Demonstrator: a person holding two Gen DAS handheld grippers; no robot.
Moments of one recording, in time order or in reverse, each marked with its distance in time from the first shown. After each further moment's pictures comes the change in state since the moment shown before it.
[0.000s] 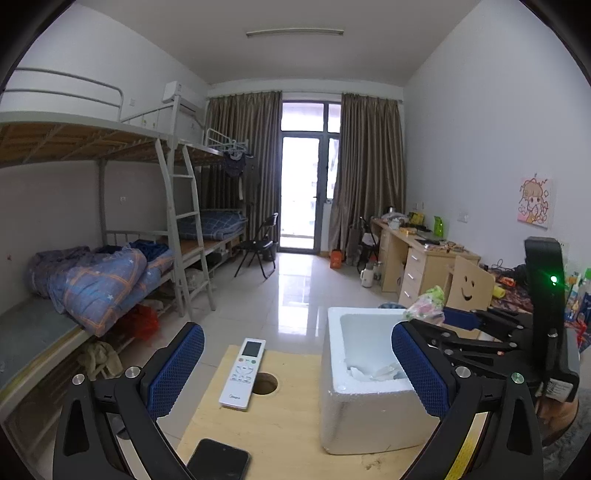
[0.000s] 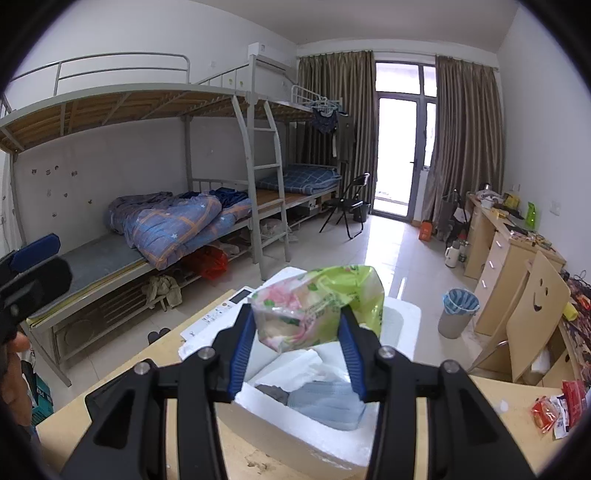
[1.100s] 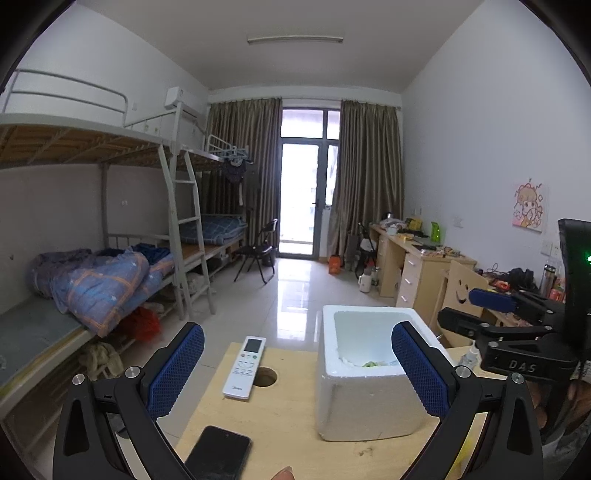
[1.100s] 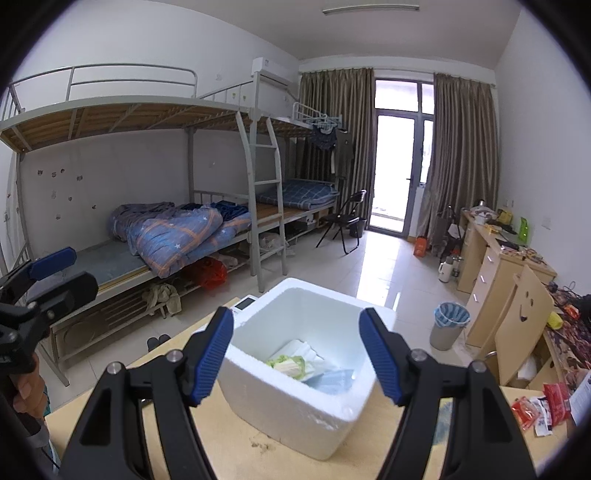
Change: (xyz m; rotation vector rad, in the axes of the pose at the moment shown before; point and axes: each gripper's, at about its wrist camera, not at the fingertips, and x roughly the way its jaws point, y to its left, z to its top) left arm -0.040 -0.001 -0.004 -0.008 -0.031 -0.010; right arm -0.056 0.008 0.004 -0.025 -0.058 -0.018
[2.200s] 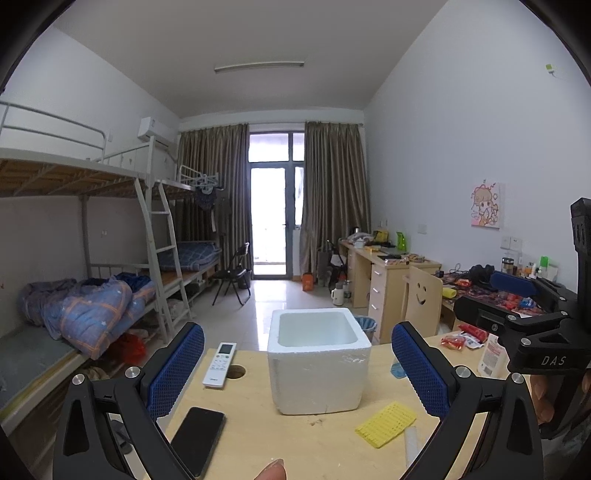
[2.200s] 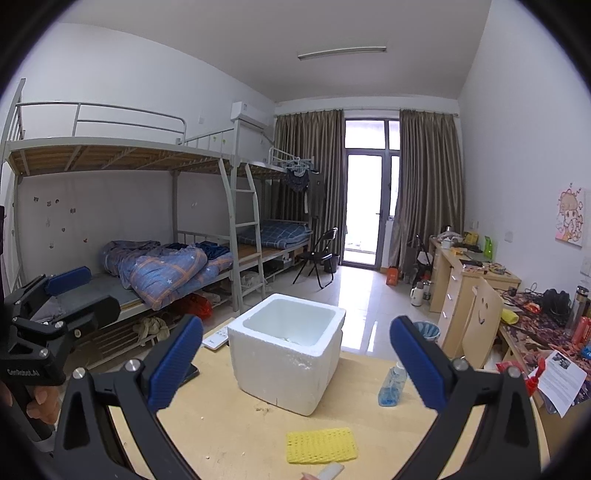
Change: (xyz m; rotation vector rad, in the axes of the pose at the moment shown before) left arm -0.104 -0.050 -0.008 0.078 -0.086 -0.096; right arm -0.135 0.015 -0.032 0.038 -0.174 -0.106
